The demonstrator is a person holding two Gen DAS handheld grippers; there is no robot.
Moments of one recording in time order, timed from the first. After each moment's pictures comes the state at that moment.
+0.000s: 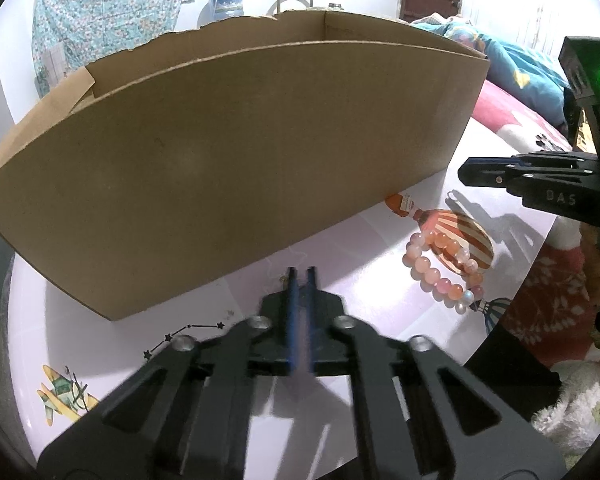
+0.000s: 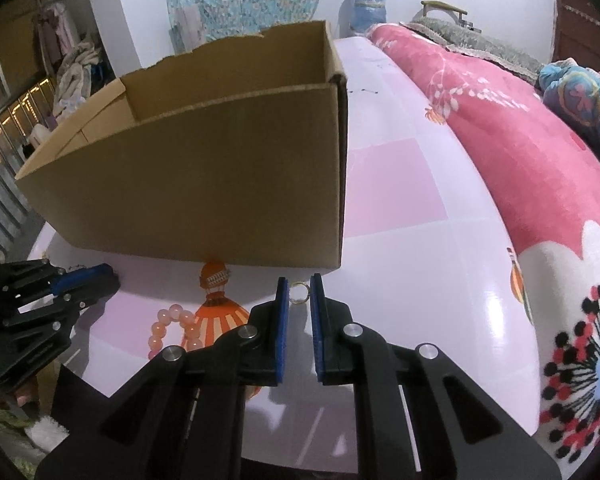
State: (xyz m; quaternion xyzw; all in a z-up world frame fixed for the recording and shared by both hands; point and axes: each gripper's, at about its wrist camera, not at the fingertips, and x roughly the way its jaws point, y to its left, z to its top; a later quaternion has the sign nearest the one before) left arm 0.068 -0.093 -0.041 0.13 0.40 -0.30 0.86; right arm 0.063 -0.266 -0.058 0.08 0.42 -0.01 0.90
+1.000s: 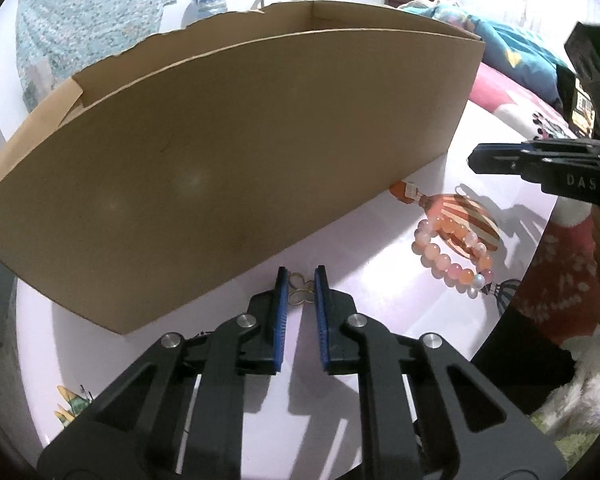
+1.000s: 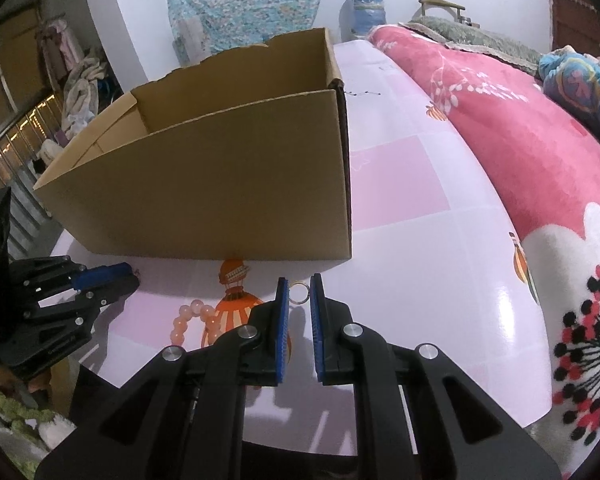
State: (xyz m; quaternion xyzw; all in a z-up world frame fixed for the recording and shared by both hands) left arm 0.076 -0.098 -0.044 0.17 0.40 -0.31 0.84; right arm 0.056 -0.270 -0.059 0.11 0.41 0.00 0.91
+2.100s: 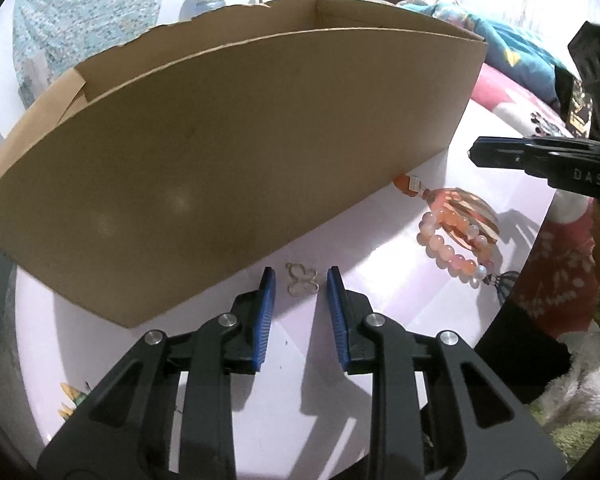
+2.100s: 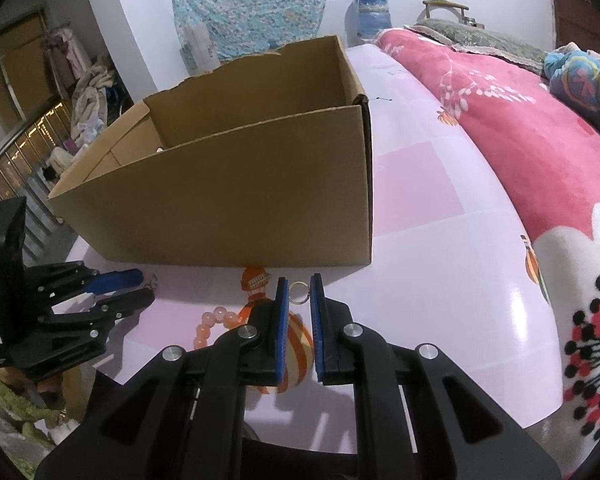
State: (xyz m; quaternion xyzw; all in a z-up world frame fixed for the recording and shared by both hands) left arm 0.080 -0.085 -0.042 0.17 0.42 -0.32 0.83; right arm 0.054 -0.262 -0.052 0.13 0.40 0.02 0.91
